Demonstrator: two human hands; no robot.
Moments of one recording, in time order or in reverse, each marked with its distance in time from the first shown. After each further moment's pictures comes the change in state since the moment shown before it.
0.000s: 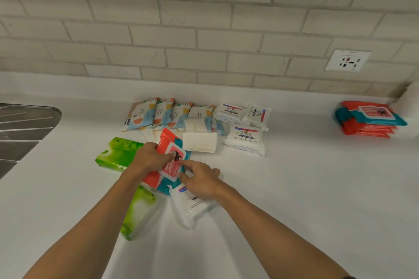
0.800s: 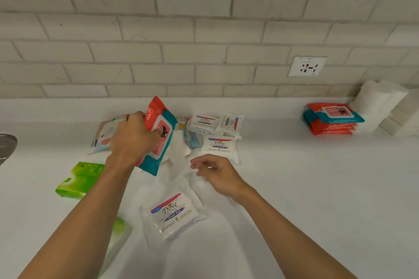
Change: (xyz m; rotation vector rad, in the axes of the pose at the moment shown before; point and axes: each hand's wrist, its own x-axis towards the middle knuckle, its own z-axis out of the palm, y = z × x) left_hand -0.029 0.097 -0.030 0.062 0.303 0.311; right_hand -0.029 0.066 -0.077 0.633 0.228 -0.106
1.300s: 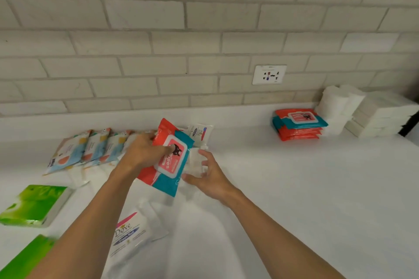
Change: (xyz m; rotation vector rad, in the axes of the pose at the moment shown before) left_hand -0.019 0.089 0.067 -0.238 -0.354 -0.097; right_hand 0.006 0.019 -0.080 0.045 0.082 0.128
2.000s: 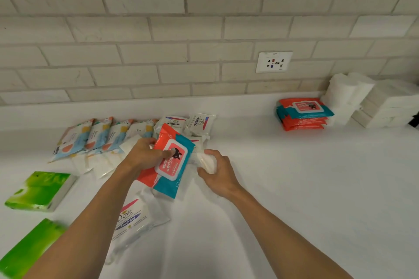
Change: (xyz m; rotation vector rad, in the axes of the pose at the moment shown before) left_hand 0.004 -0.024 0.019 0.021 -0.073 -0.148; right_hand 0.005 0.037 -0.007 -0.254 0.200 0.011
